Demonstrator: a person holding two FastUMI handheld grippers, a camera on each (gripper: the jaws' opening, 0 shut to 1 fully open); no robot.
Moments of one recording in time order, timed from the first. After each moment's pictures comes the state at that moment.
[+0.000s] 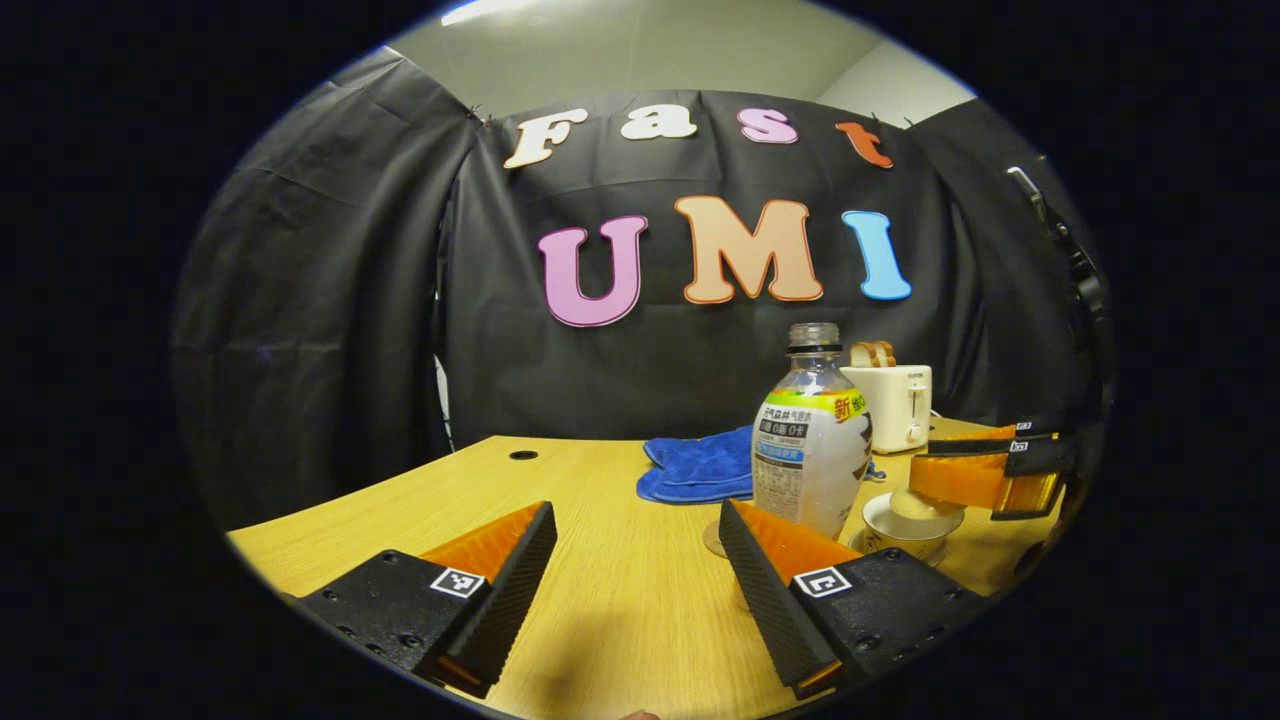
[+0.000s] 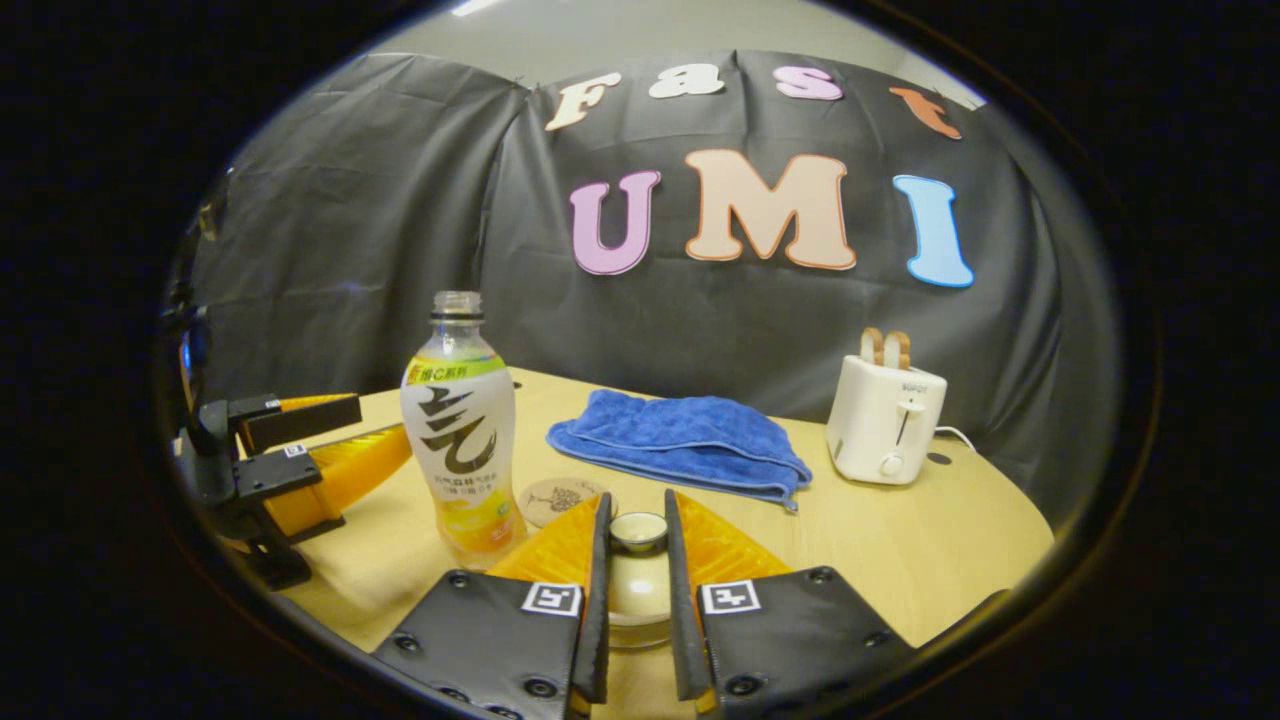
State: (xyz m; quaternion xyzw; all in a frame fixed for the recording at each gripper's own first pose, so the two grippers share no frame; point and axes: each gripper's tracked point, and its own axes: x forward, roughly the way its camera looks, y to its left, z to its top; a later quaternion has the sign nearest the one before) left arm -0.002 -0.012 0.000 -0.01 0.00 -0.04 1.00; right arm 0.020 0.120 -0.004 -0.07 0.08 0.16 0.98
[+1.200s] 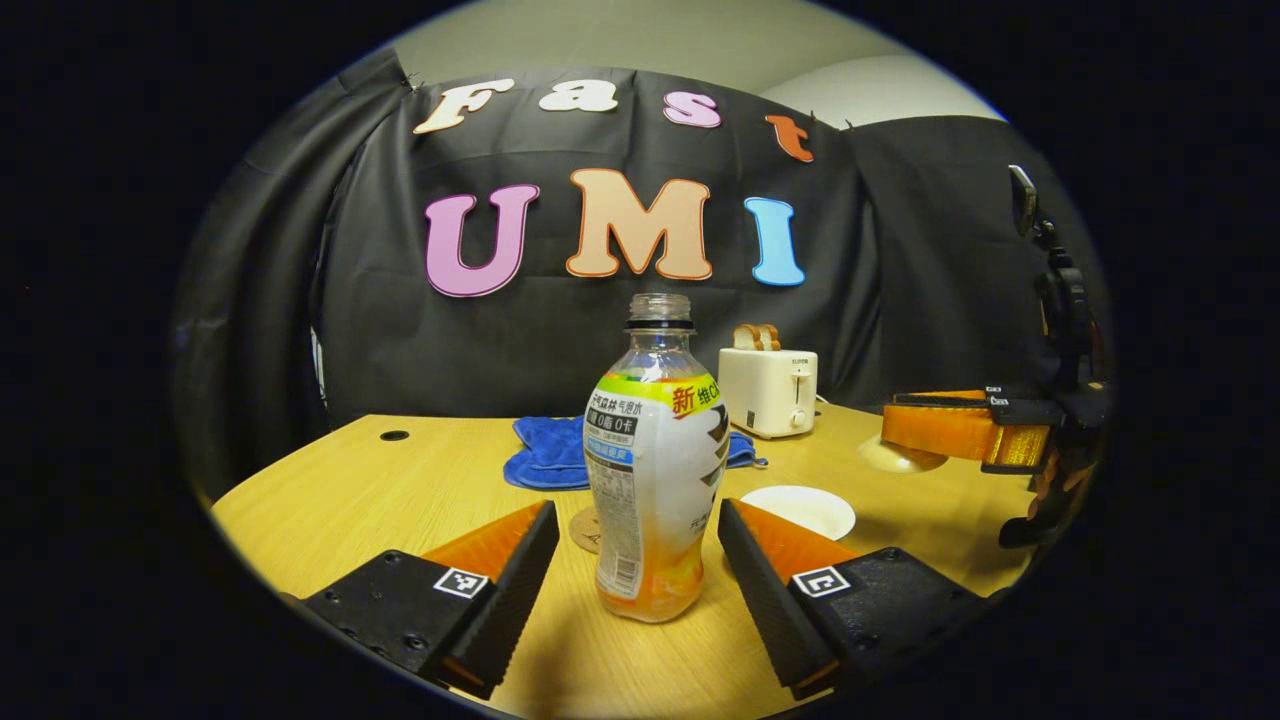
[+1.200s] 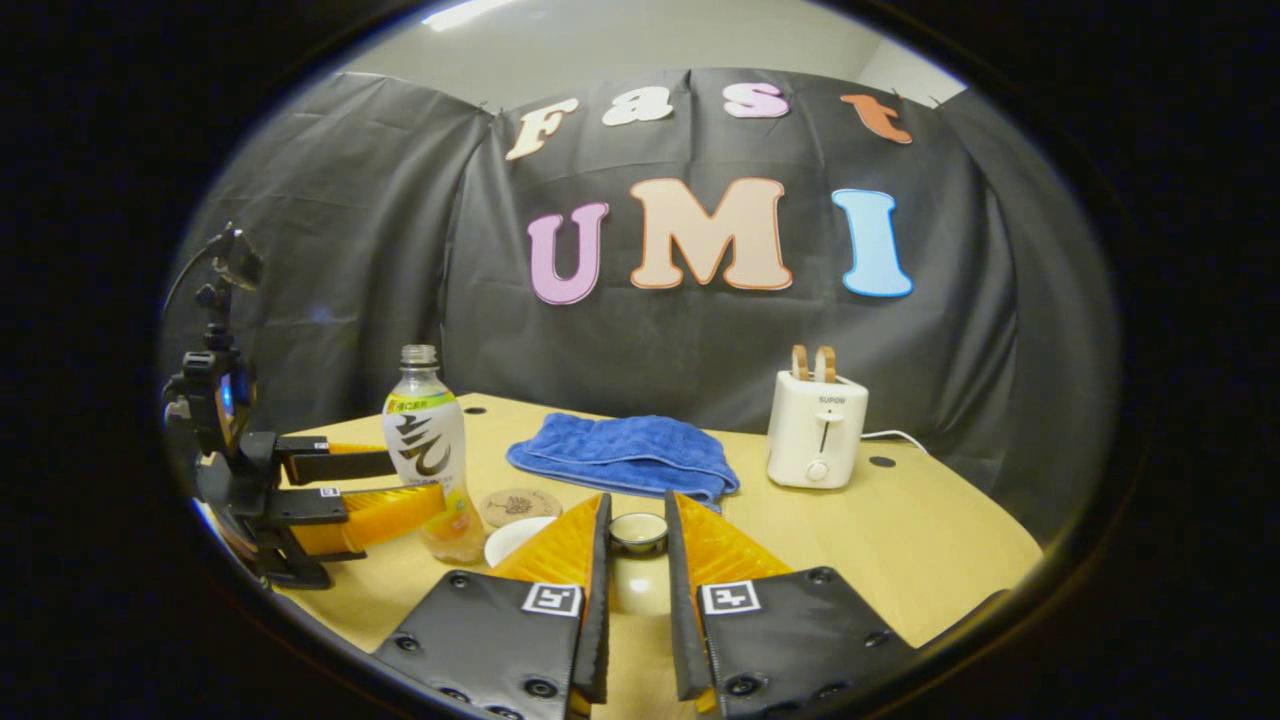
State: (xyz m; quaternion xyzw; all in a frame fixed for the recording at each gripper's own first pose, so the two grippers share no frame) left arm 0.006 -0.094 -0.007 -0.03 0.04 -0.20 0.98; right arm -0.003 0.052 0.026 -0.04 0.05 0.12 0.99
